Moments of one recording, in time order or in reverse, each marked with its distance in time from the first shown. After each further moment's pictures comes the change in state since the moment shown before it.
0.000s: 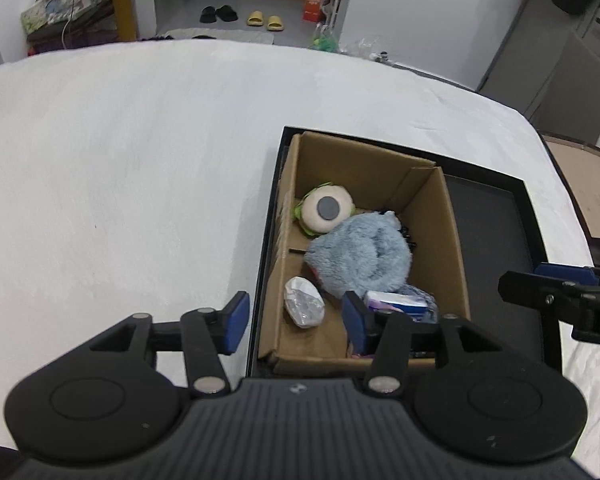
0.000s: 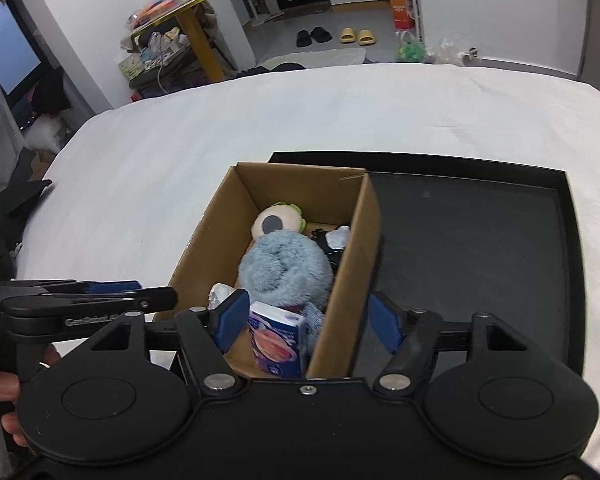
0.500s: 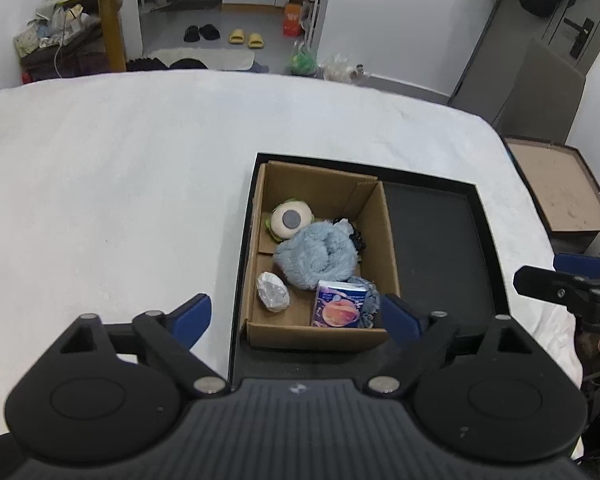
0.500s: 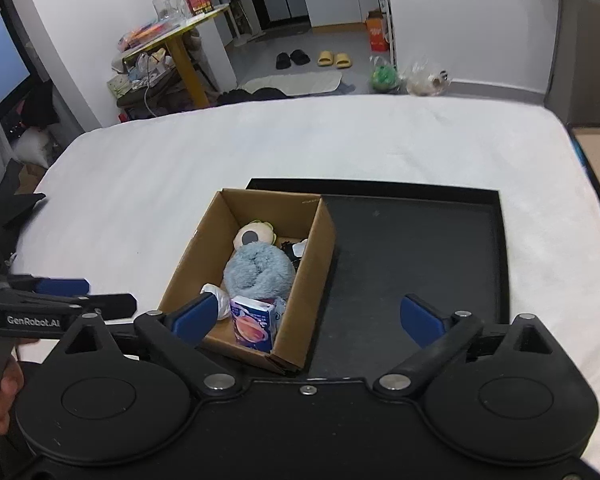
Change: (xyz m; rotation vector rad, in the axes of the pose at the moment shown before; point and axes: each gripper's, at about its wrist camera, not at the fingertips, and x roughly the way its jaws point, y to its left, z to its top) left arm -0.084 -0.026 -0.002 0.052 -0.027 -0.035; right arm -0.080 -0.011 -0.004 -0.009 -0.059 -0.065
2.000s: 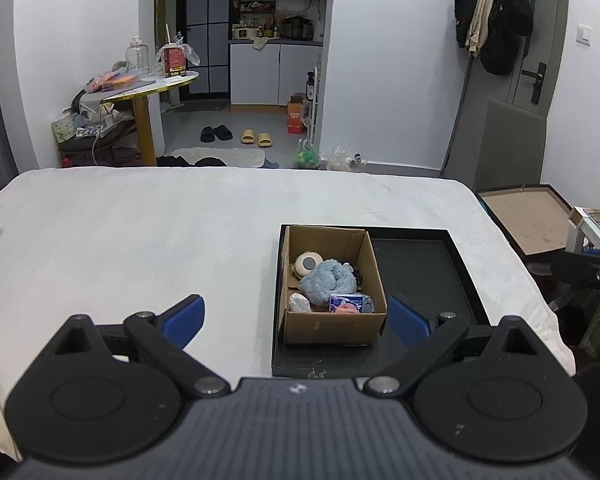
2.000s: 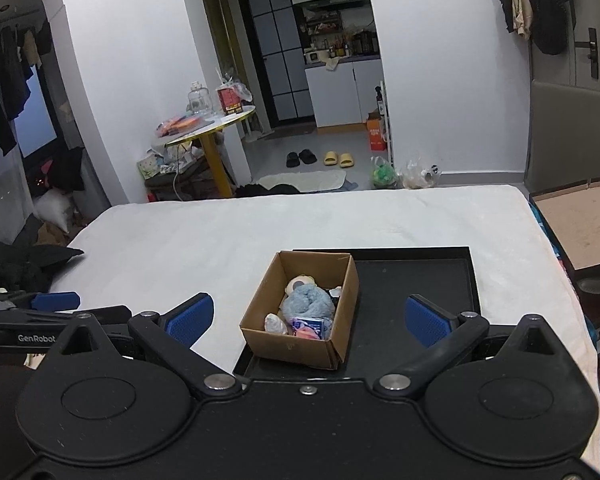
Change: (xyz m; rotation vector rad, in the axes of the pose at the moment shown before) left arm -0.162 0.004 -0.098 0.073 -0.327 0.048; right arm -0.140 0.066 -0.082 -0.006 -0.328 -0.019
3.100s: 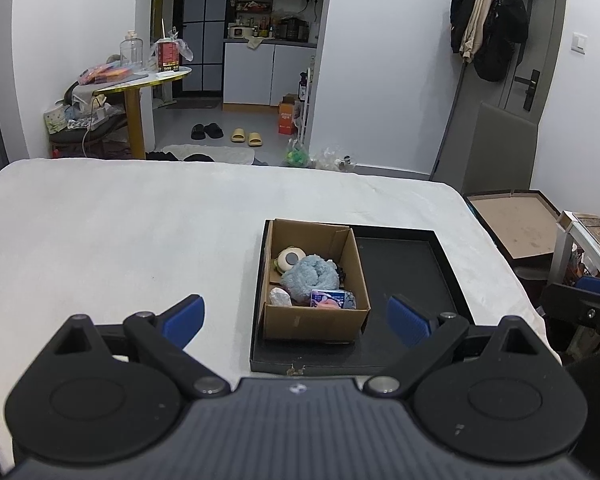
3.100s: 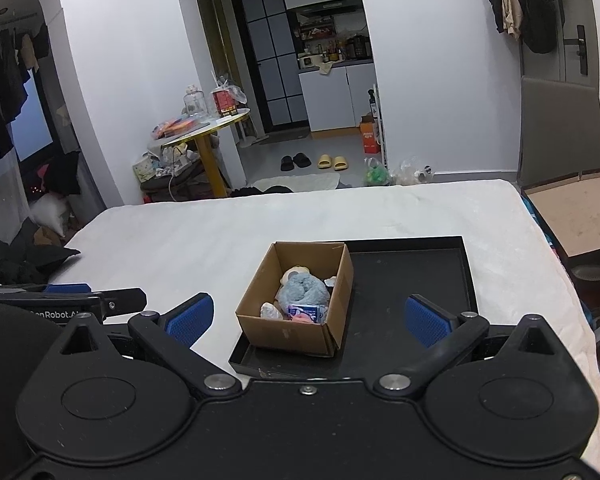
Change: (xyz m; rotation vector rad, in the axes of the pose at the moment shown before) left arm 0.003 -0.008 -0.015 -0.029 -0.008 -0.036; right arm -0.014 0.004 -0.027 0.007 -0.022 -0.017
